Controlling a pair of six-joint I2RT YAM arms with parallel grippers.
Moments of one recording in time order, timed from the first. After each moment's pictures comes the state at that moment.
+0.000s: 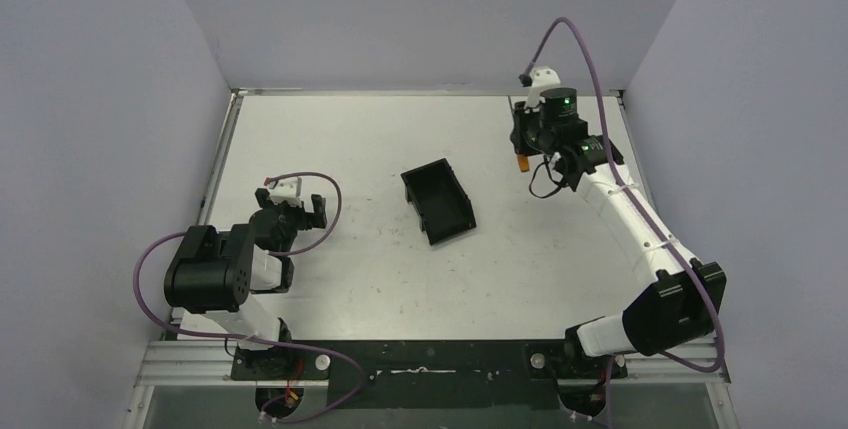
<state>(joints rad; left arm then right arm) 0.02 1.63 0.21 1.25 0.14 0.01 0.26 1.42 1.31 -0.53 0.04 0.06</state>
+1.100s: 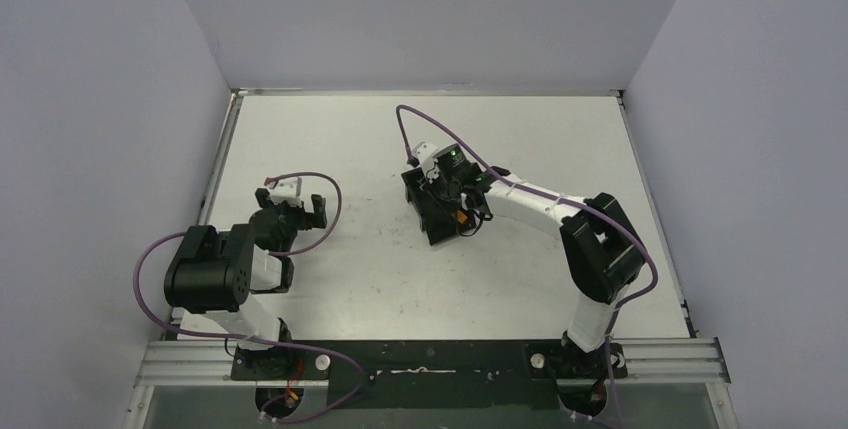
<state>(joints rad) 0.02 1.63 0.21 1.25 0.14 0.01 0.69 1.77 1.21 -0.31 0.01 -0.19</state>
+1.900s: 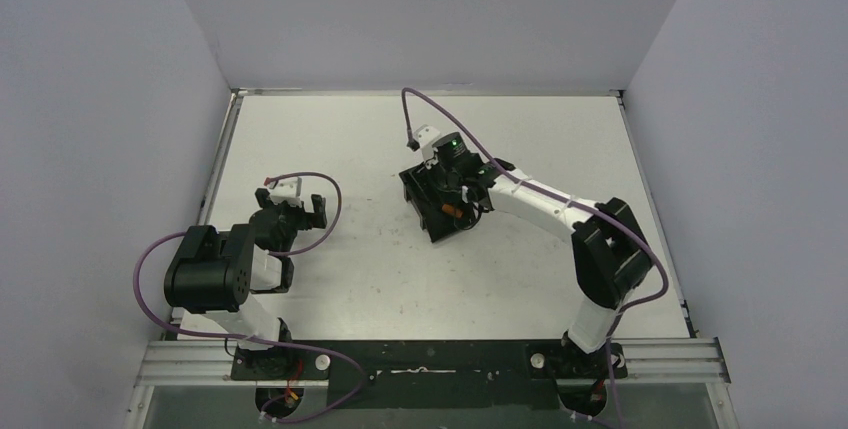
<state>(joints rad) 0.02 1.63 0.21 1.25 0.14 0.01 0.70 1.74 1.28 -0.33 0.06 -0.12</state>
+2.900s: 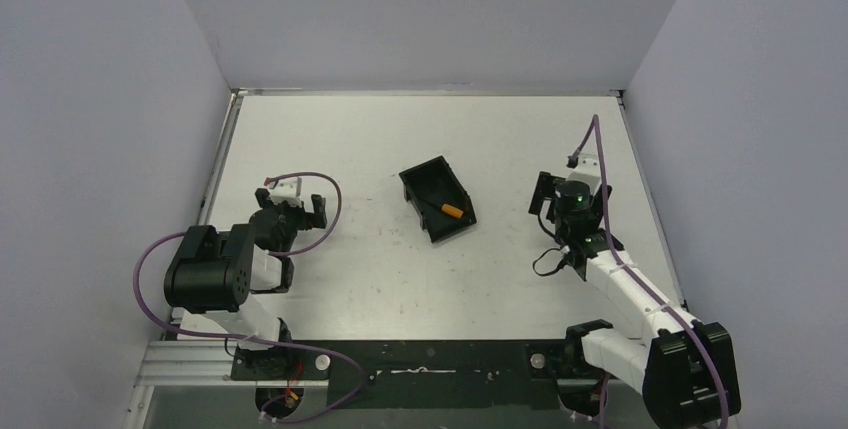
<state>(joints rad) 0.02 1.63 0.21 1.25 0.14 0.01 0.24 1.05 0.52 -0.01 0.43 0.23</state>
